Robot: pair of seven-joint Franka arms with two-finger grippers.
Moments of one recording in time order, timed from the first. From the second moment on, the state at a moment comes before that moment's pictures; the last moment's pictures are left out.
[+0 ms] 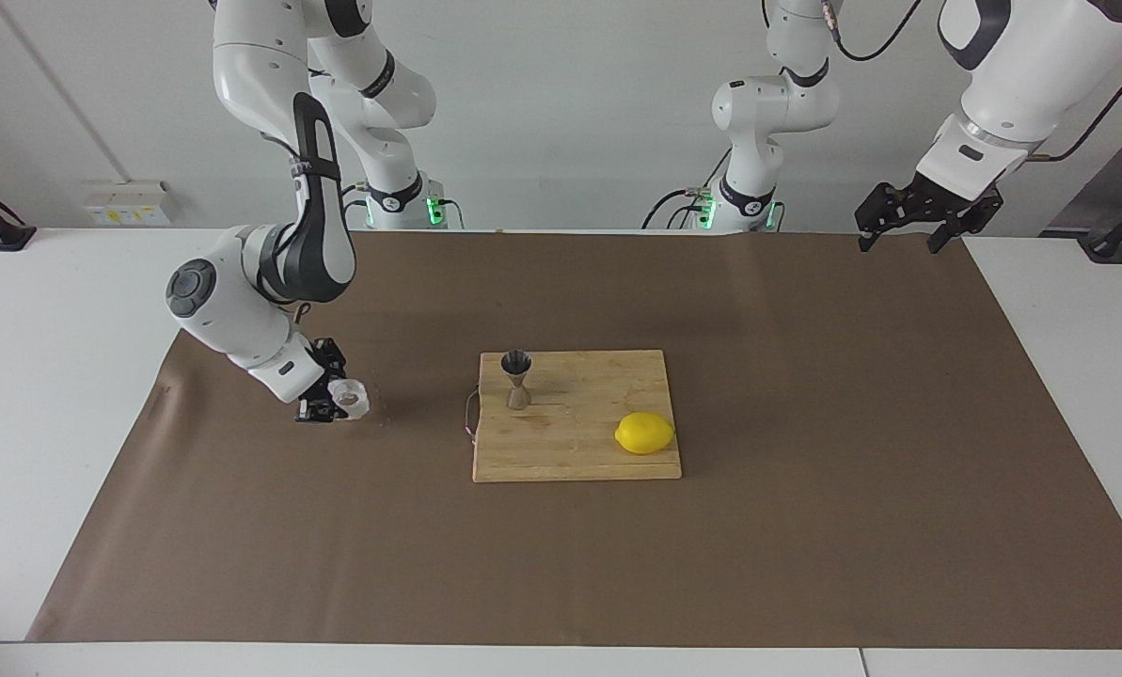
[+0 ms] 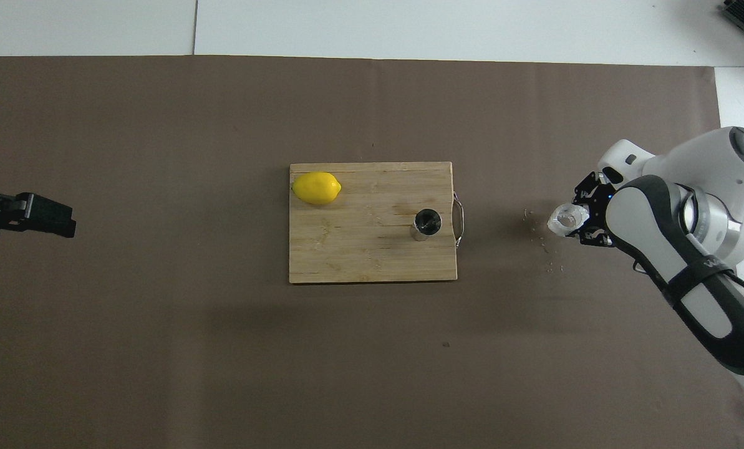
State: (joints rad) left arm 0.01 -0.04 -0.08 -1.59 -0.01 1.47 0.02; right arm -0.10 0.31 0.02 -1.96 0.23 2.13 -1.74
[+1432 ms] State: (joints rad) left arm 0.01 -0.04 -0.08 -1.59 -0.01 1.47 0.02; right arm -0.03 0.10 0.03 -1.92 0.16 2.03 -1.10
